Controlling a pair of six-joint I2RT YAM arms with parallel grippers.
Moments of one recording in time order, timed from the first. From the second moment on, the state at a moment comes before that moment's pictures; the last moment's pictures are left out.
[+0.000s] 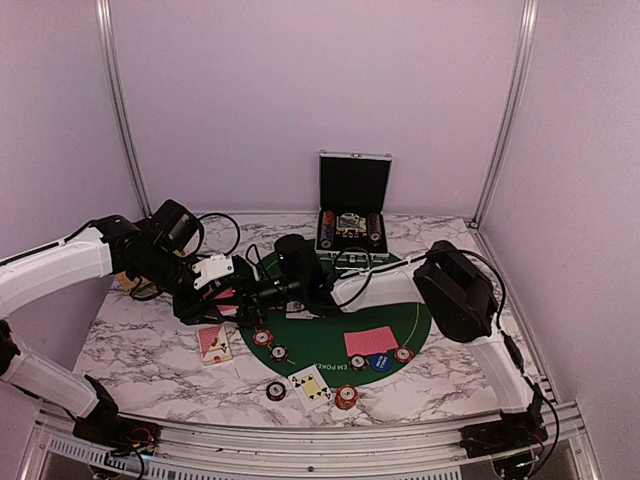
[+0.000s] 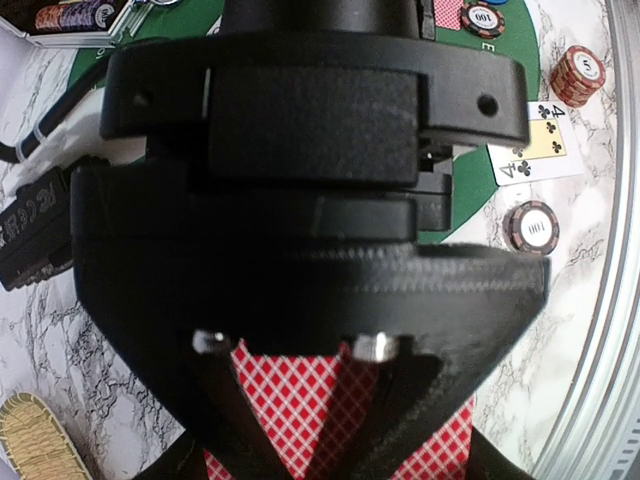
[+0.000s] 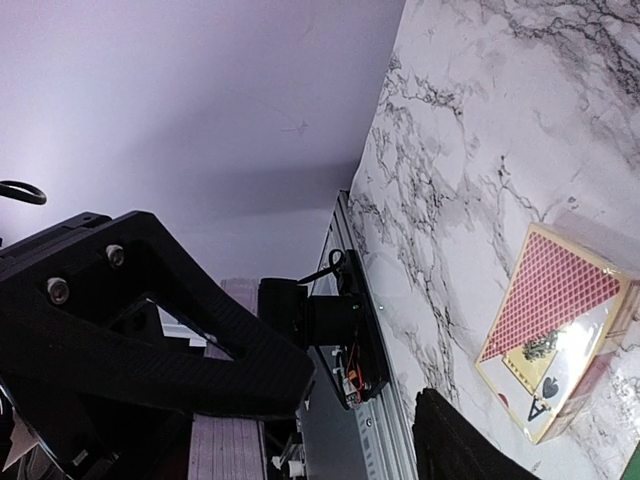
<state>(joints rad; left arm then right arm) -0.62 1.33 1.08 -0.85 0.20 0.61 0.97 2.39 1.71 0.48 -0.86 1.25</state>
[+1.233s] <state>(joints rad) -0.62 1.30 1.04 -0.84 0.20 0.61 0.94 2.29 1.60 0.43 -0.87 1.20</state>
